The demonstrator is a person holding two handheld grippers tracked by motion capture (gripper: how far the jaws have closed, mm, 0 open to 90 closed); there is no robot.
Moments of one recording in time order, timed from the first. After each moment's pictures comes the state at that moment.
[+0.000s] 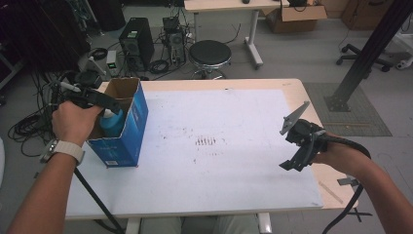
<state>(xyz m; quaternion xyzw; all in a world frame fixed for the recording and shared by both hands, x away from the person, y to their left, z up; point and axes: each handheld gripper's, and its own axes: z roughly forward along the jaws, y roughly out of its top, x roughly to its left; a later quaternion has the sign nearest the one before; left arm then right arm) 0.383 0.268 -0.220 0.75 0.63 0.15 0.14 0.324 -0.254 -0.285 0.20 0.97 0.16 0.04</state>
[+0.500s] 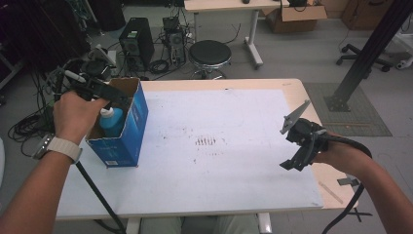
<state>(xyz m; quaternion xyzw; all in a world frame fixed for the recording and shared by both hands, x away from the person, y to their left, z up) 0.374 0.235 -0.187 0.79 0.58 0.15 0.16 0.323 -0.254 -0.281 0.20 0.97 0.16 0.05</state>
